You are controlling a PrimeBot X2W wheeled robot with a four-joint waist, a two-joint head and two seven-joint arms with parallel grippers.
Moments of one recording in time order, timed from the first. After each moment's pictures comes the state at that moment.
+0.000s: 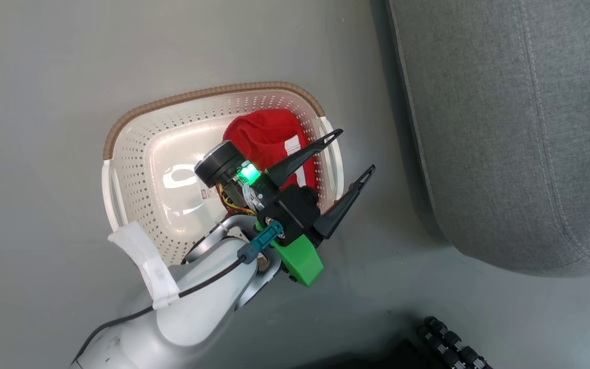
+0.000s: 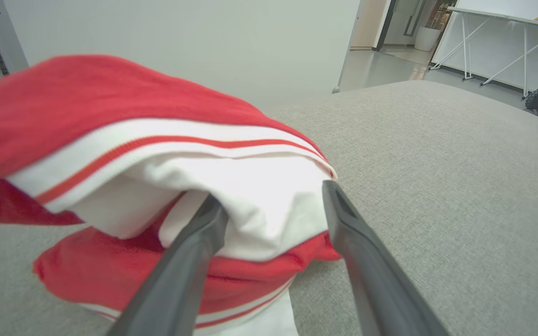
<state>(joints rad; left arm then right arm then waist) -0.71 0.18 -0.90 0.31 -0.25 -0.10 -0.23 -0.81 -0.26 -0.59 0.59 0.12 0.13 -0.26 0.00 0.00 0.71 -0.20</state>
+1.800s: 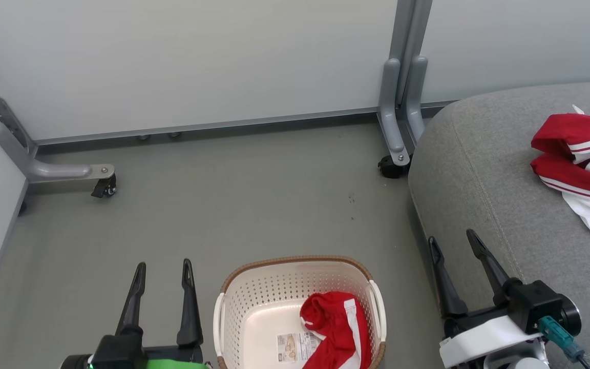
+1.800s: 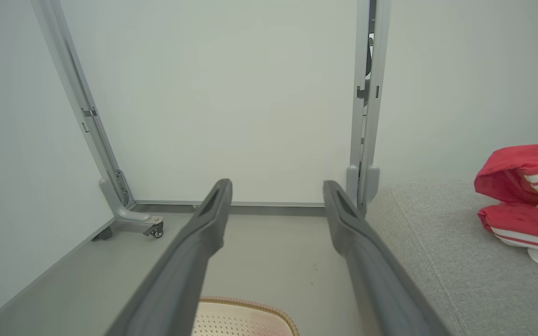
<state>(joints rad) 0.13 0.05 -0.20 -0.03 -0.18 0.11 -0.26 0.04 -0.06 0.12 0.06 0.12 0.13 -0.26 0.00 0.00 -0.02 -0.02</state>
